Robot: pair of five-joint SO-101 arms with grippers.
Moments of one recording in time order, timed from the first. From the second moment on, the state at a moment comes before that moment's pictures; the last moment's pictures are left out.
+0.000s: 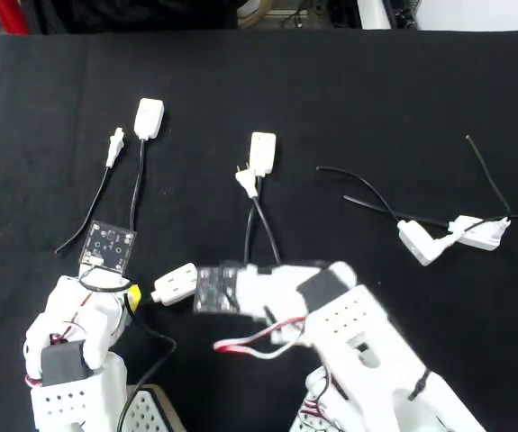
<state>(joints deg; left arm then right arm) -16.2 -104.2 91.6 73.2 -26.8 -30.3 -47.2 65.5 71.0 55.6</state>
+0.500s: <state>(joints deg) 0.0 -104.3 72.2 72.5 -0.1 -40.2 -47.2 52.4 58.5 29.7</state>
